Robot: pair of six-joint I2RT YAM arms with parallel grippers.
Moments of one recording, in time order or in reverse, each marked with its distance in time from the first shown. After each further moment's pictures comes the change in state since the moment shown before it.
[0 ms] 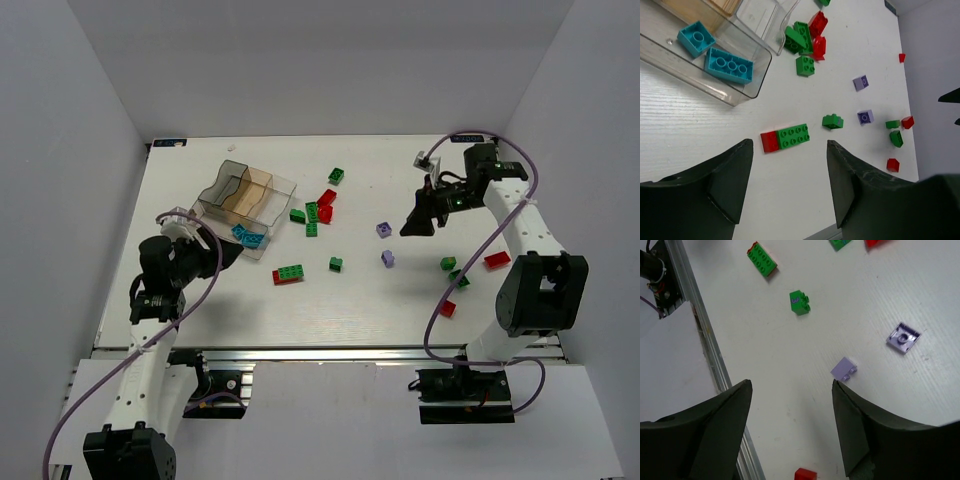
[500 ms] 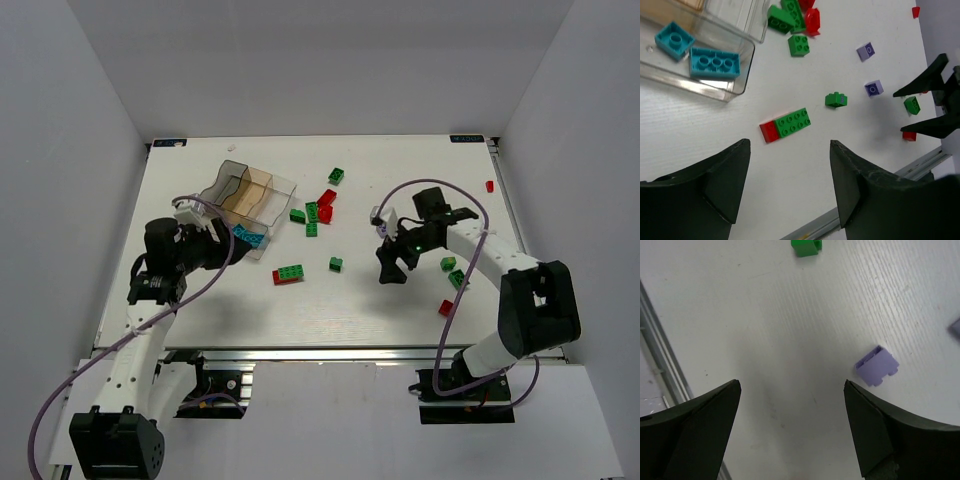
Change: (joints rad) left arm -0.076 0.120 0.129 -0.127 0.021 0.168; right arm 0.238 -0.119 -0.474 0.381 0.305 0.039
